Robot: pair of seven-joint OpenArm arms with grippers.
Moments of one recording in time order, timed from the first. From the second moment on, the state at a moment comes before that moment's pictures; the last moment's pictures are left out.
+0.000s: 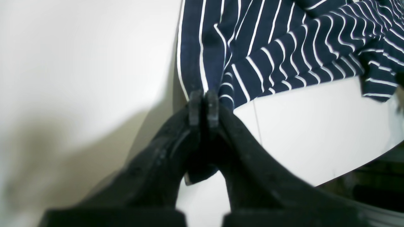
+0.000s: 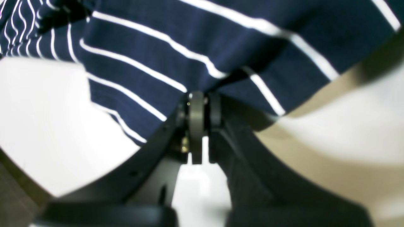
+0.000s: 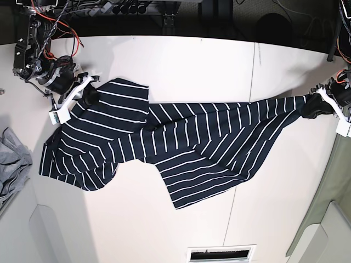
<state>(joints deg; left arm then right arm) 12.5 -31.0 -25.8 80.0 -50.8 -38.0 48.8 -8.1 10.8 13.9 80.5 28.3 33.5 -45.5</state>
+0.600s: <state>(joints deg) 18.8 -33.2 -36.9 80.0 -80.5 -38.3 77.6 -31.5 13.9 34.9 102.1 41.7 34.5 -49.8</state>
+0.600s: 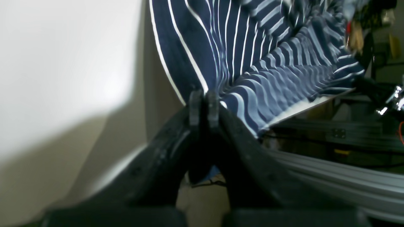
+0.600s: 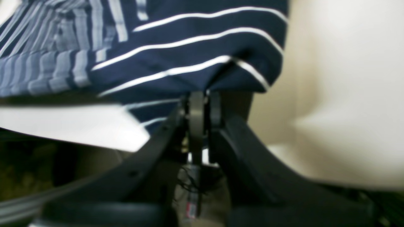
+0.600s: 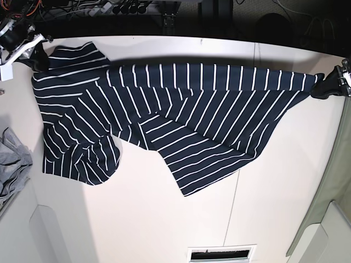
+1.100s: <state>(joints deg) 21.2 -32.8 -36.7 80.0 -72.4 -38.2 69.4 -34.5 14.5 35.0 101.4 41.7 33.7 -46.6</state>
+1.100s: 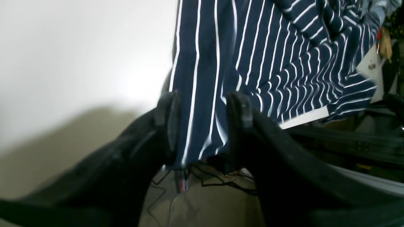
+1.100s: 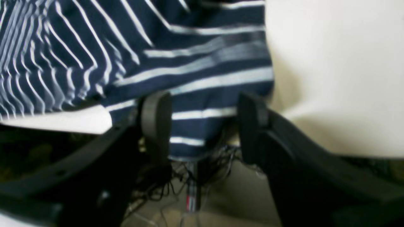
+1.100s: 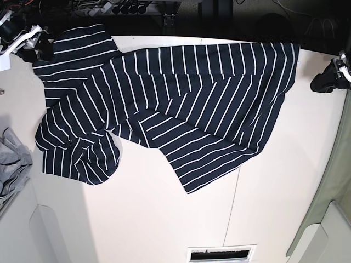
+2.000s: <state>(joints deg) -10.2 -28.1 5.6 78.9 -35.2 -28.2 40.7 -11.5 13.9 27.4 78.7 39.7 32.5 -43.4</state>
